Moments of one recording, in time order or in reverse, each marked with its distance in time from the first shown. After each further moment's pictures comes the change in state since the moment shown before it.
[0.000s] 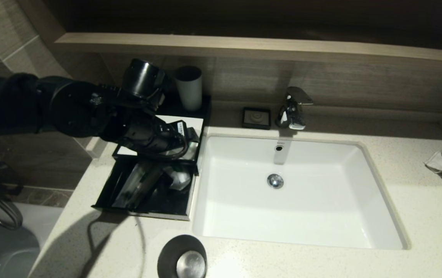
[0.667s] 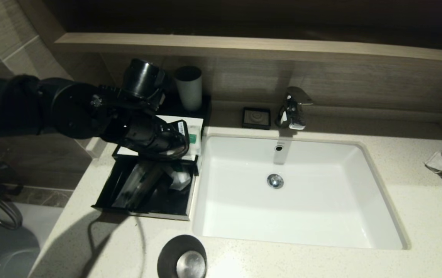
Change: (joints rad) left arm -0.001 0.000 0.011 -0.018 -0.001 -0.002; right arm 0.000 0.000 0.000 0.000 0.000 0.000
